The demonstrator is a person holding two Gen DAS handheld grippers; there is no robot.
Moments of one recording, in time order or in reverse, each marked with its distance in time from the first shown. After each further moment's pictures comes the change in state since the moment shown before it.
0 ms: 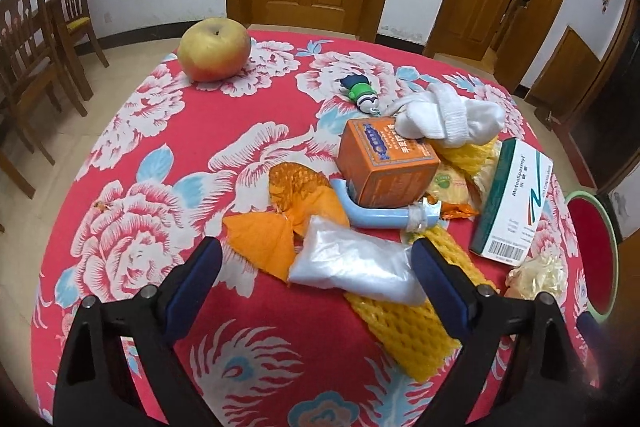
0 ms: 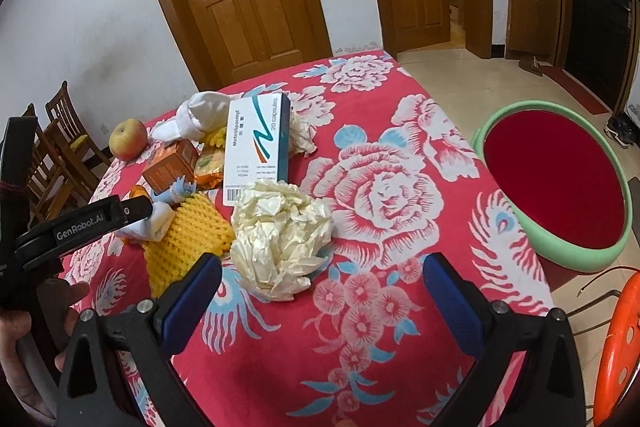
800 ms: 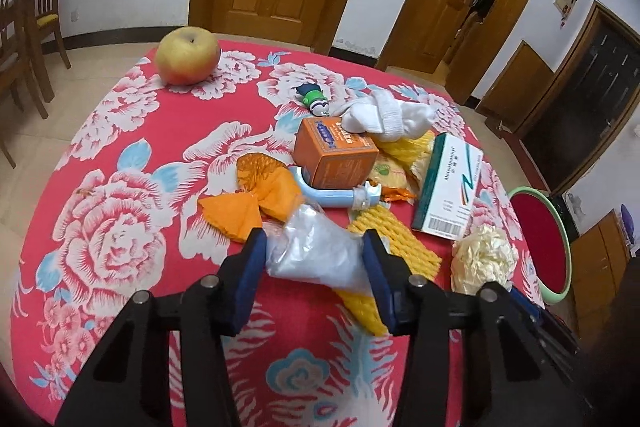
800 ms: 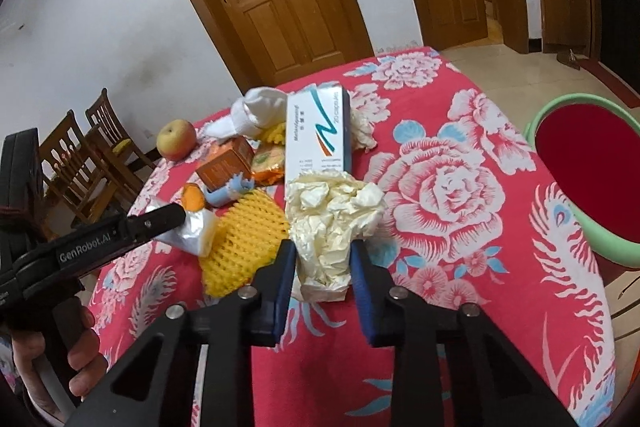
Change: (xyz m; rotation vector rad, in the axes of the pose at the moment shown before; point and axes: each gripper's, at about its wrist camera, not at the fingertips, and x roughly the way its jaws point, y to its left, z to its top) left arm -0.041 0.006 -0.021 0.012 -0.049 -0.194; right arm -0.003 0.016 -0.005 0.004 -0.024 0.176
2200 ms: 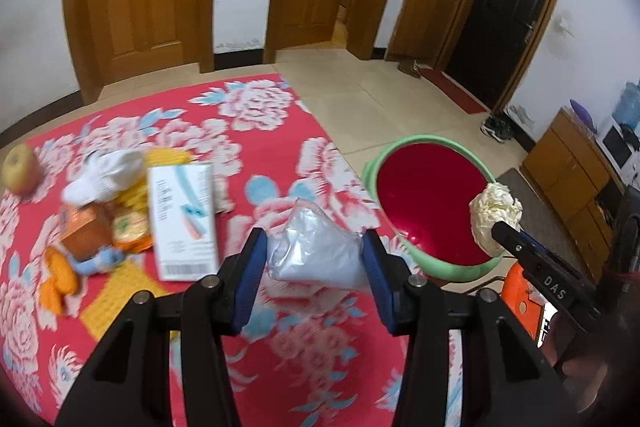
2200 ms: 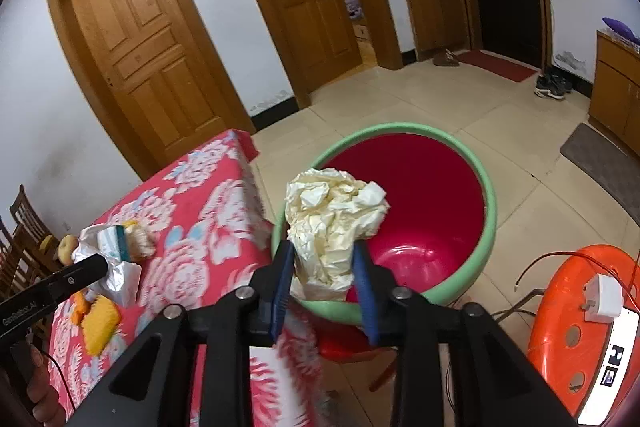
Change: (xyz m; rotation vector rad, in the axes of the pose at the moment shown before) left arm 0.030 -0.209 0.002 0.372 0.060 -0.186; right arm -0.103 -0.187 0.025 0.260 -0.172 -0.332
